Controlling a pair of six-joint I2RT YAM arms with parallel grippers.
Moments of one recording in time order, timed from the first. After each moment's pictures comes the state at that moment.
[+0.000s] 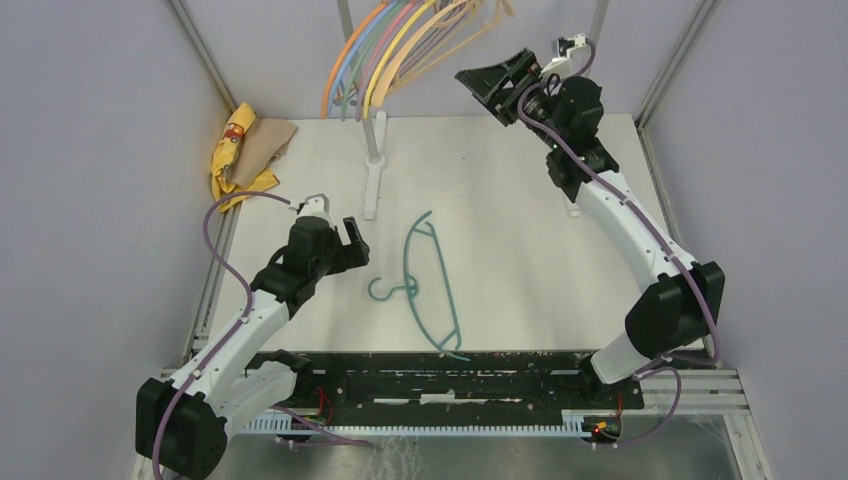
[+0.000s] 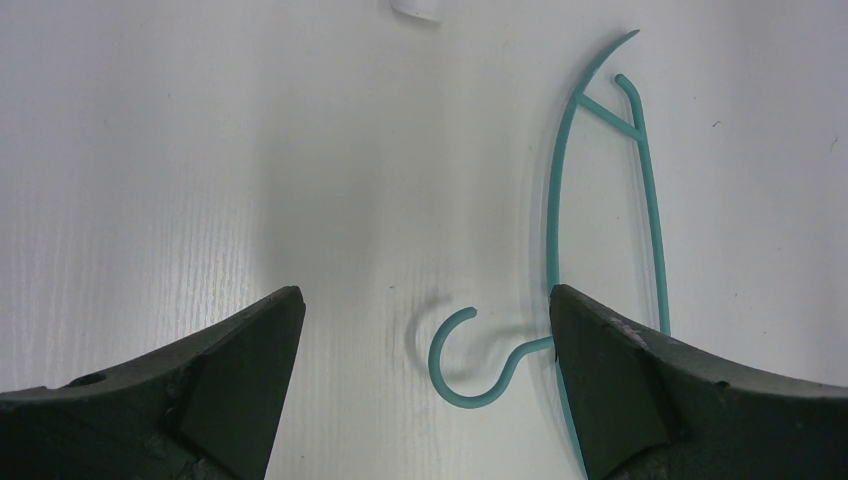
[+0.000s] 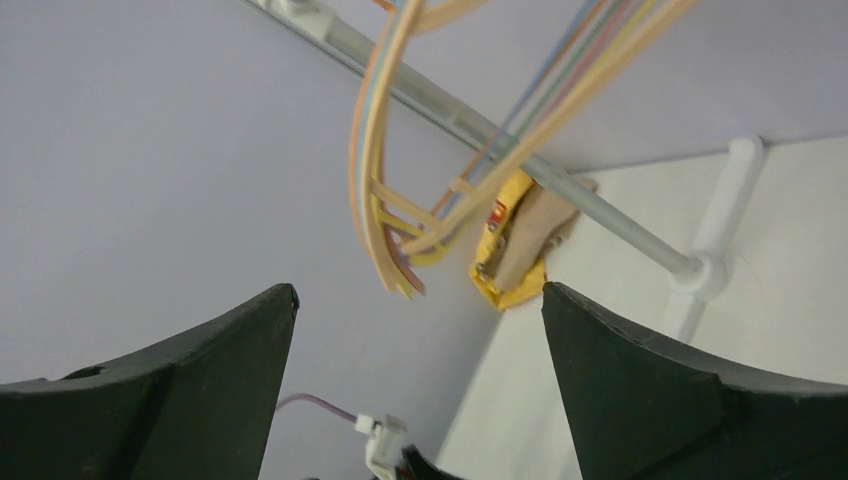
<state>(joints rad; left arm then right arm) -0.36 0.93 0.62 -0.34 -0.15 -0.50 0.35 1.59 1.55 0.22 -0.31 1.03</state>
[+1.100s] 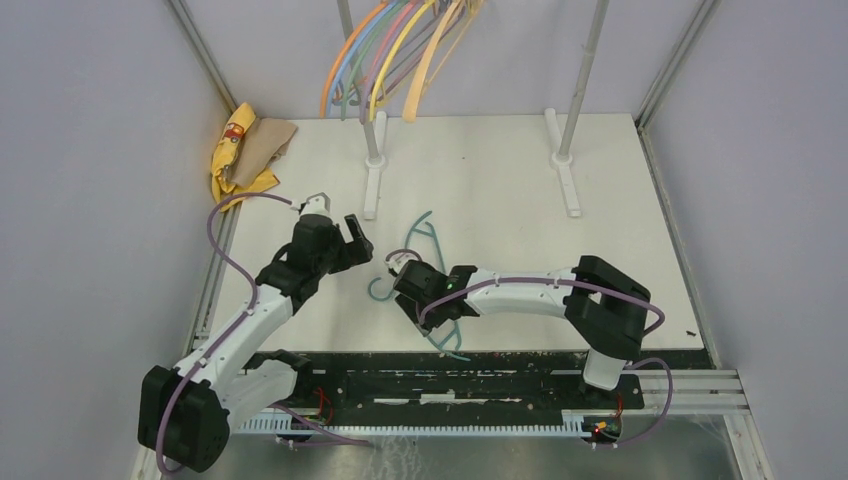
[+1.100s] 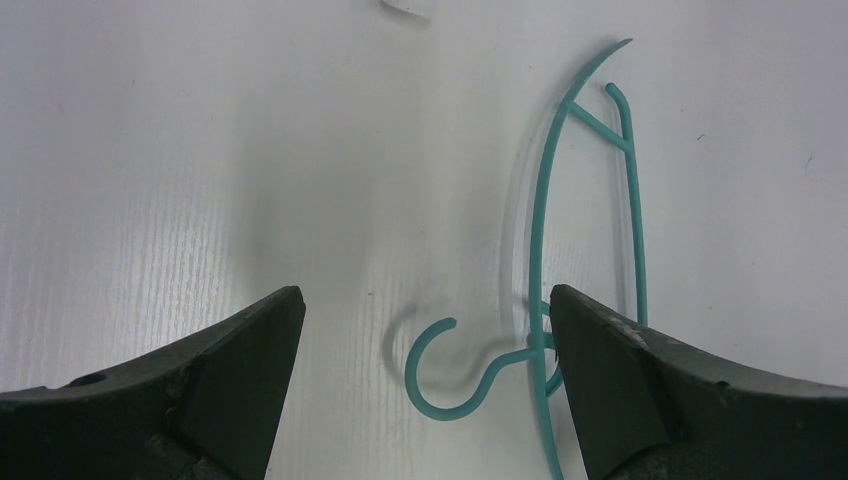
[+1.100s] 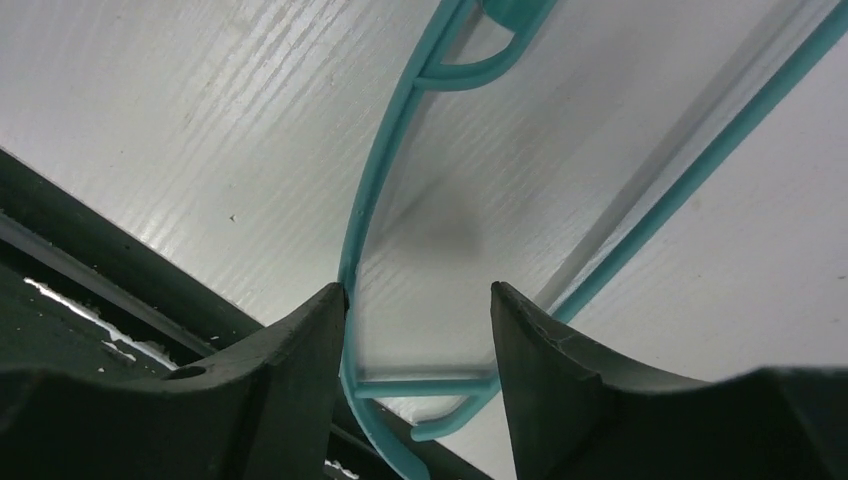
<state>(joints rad) -0.36 1.00 0.62 -0.30 -0.13 -0.56 1.17 1.75 1.13 -0.49 0.19 0.38</state>
